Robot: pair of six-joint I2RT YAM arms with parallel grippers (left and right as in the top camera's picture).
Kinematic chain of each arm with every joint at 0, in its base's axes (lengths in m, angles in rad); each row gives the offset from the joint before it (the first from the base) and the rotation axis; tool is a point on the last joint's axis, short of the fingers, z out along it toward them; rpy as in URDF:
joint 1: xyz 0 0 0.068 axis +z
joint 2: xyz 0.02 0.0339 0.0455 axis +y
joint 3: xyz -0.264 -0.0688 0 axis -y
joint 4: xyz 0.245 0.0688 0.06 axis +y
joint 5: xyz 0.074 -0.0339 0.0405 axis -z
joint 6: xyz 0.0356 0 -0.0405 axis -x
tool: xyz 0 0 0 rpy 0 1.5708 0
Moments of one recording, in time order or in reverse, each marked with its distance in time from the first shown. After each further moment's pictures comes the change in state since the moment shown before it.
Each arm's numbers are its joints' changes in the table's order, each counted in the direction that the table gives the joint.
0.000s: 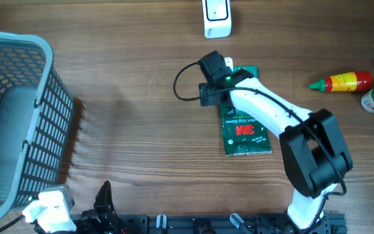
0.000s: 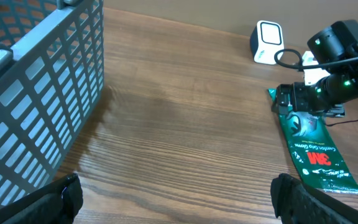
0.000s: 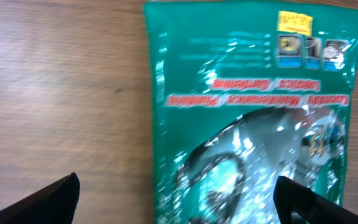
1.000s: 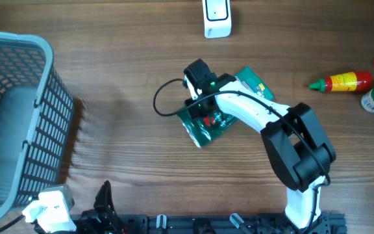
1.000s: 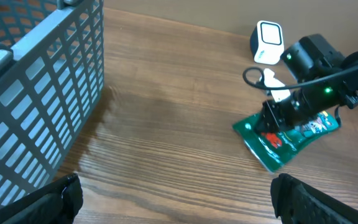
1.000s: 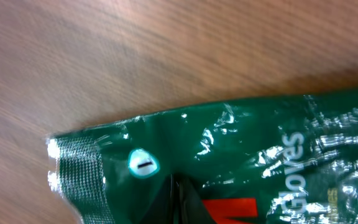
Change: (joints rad) left arm 0.000 0.000 0.000 0.000 0.000 0.000; right arm 0.084 0.087 0.033 0.048 -0.399 0.196
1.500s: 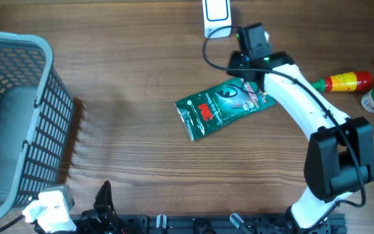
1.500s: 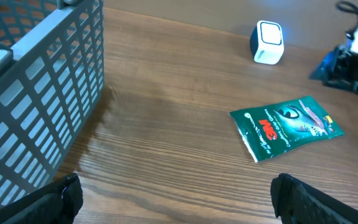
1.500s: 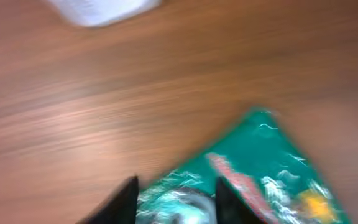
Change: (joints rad) left arm 0.000 0.000 0.000 0.000 0.000 0.000; right arm -0.270 -0.183 0.022 -0.163 0.208 -0.297
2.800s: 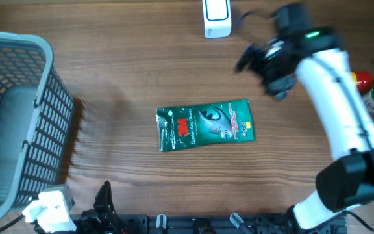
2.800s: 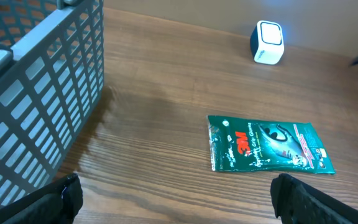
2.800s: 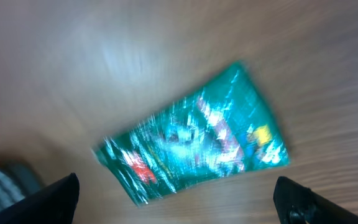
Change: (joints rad) left arm 0.000 0.000 0.000 0.000 0.000 0.000; right arm -0.095 -0.093 0.251 0.694 -0.321 -0.249
